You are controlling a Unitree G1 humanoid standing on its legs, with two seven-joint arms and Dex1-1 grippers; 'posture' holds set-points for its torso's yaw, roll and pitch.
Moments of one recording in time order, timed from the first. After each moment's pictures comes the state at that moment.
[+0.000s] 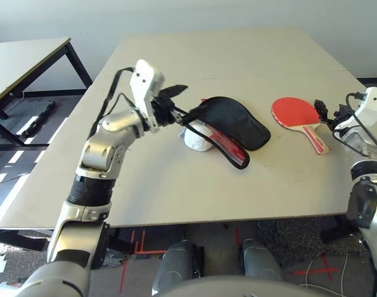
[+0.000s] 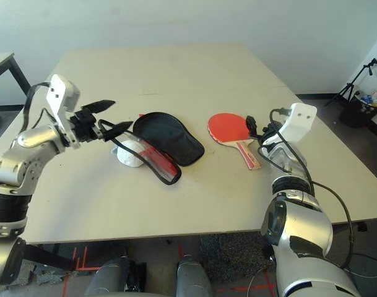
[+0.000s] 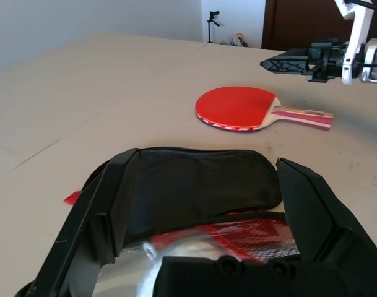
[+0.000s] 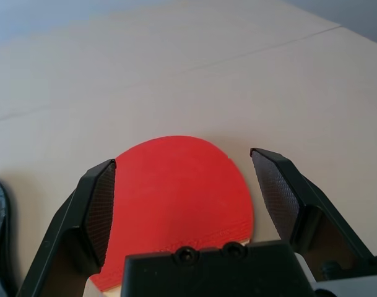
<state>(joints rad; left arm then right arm) -0.56 0.48 -0.09 -0.08 -0.38 0.47 -0.73 -0.84 -0.58 -0.34 1.05 0.22 0.07 0.46</state>
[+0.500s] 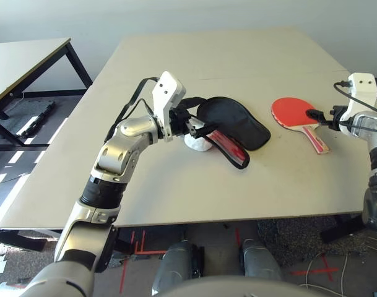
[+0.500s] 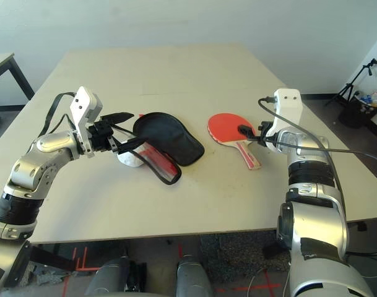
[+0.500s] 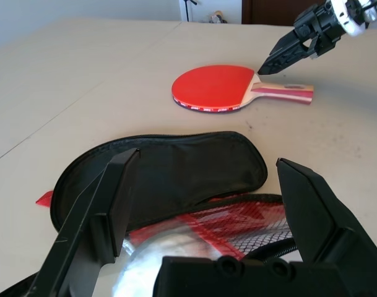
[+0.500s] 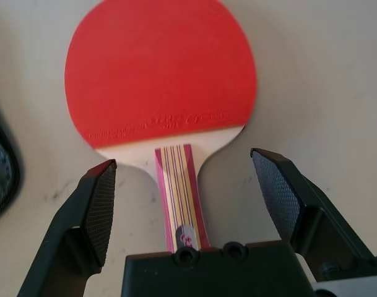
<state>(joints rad) -0.57 0.47 -0.16 -0.07 -0.29 0.44 -0.79 -0.84 -0.72 -0.05 0.72 0.10 0.84 0.57</state>
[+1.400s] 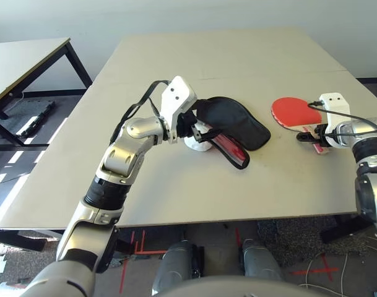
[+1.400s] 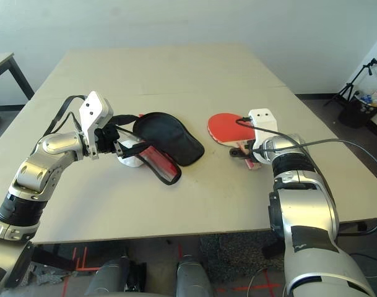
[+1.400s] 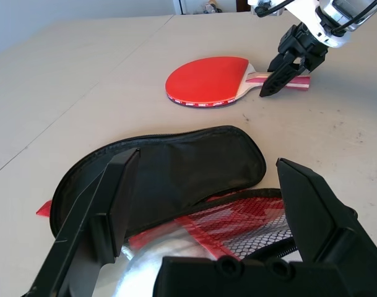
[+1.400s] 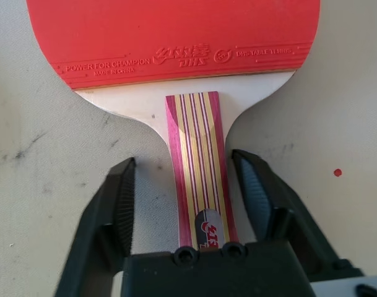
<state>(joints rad) -0.57 0.45 -0.18 -0.10 -0.23 0.44 -0.79 -0.96 -0.63 0.03 1.09 -0.02 0.69 0.58</state>
